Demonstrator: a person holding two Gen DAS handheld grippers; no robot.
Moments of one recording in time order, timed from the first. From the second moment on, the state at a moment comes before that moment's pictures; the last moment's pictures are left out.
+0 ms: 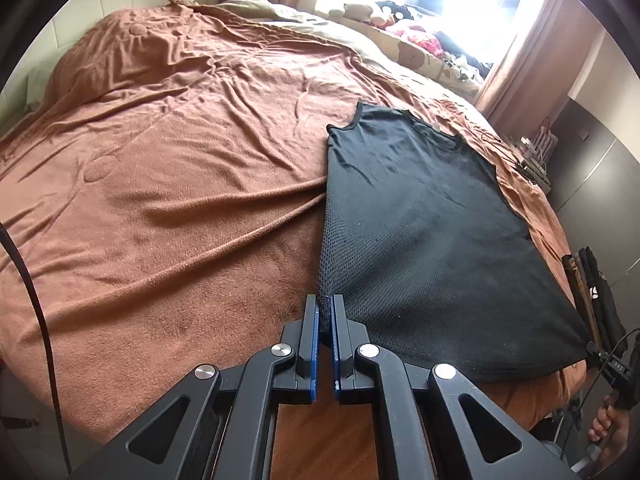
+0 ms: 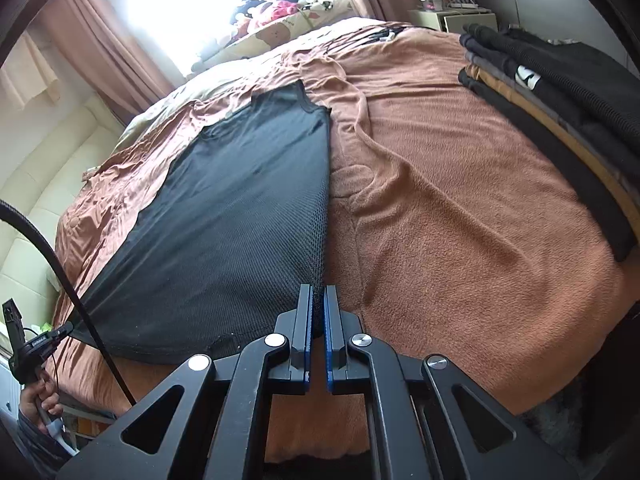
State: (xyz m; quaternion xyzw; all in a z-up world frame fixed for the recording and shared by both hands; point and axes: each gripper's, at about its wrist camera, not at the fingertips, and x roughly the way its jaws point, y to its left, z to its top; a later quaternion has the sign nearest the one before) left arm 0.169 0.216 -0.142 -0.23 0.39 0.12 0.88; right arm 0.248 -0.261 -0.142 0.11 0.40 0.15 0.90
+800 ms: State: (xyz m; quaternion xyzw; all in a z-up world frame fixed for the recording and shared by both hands) left arm 0.043 0.168 -0.096 -0.24 0.35 0.11 0.90; right arm 0.130 -0.313 -0.095 0.10 0.34 0.18 0.92
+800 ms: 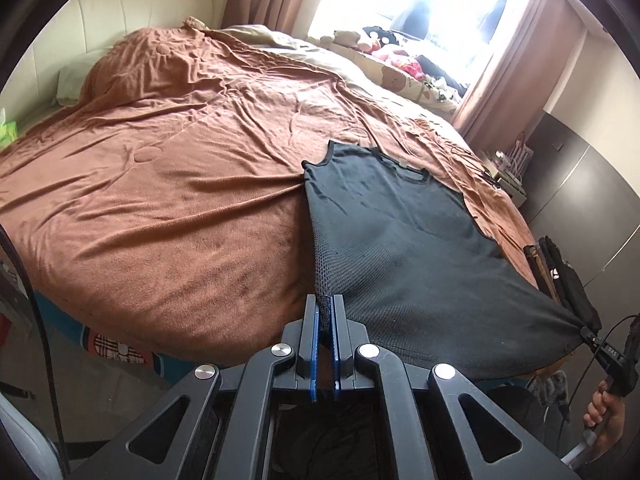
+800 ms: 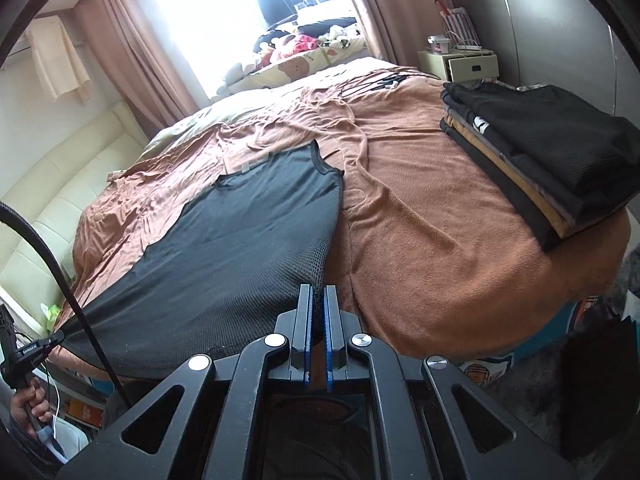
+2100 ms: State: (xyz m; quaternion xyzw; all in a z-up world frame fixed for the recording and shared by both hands) left arm 0.066 0.175 -0.020 -0.24 0.30 0.06 0.92; right arm 0.163 -0.314 -0.053 0.12 0.30 0.18 0.93
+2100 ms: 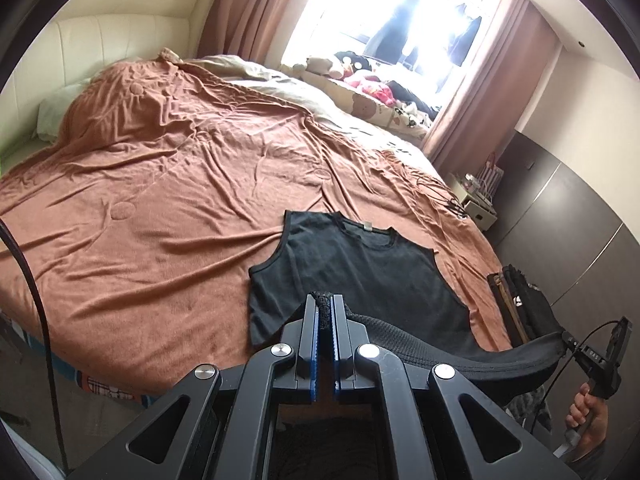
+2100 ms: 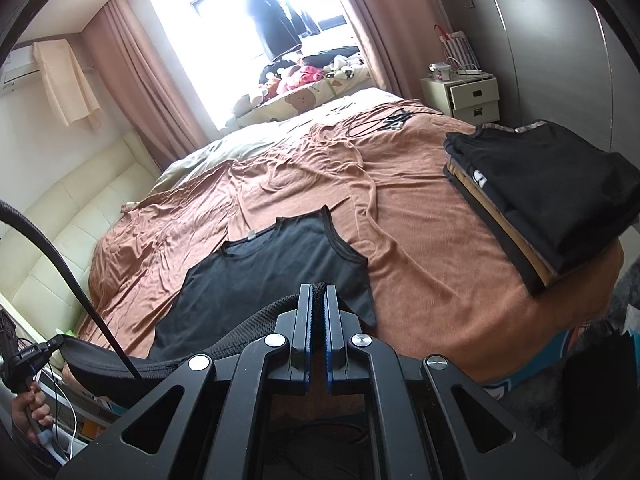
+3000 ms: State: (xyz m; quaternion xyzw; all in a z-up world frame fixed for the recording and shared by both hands) left arm 0.255 0.241 -0.044 -0.25 0.36 0.08 0.90; right arm 0.358 -0.235 -0.062 0.08 0.33 0.17 0.92
